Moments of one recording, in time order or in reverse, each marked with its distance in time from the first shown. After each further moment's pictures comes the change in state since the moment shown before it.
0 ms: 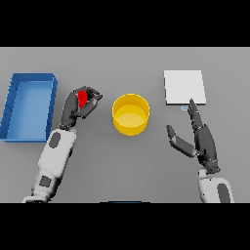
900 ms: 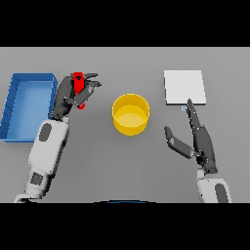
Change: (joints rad) left arm -0.022 0.058 -0.035 -0.194 0.101 -0.121 0.082; right arm 0.002 0.001 0.015 0.013 0.038 -0.014 -0.050
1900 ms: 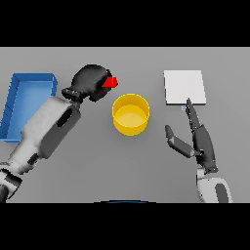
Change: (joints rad) left arm -0.281 0.241 -0.513 0.030 -0.569 -0.154 0.229; right arm -0.004 -0.001 0.002 -0.013 -0.005 0.011 0.034
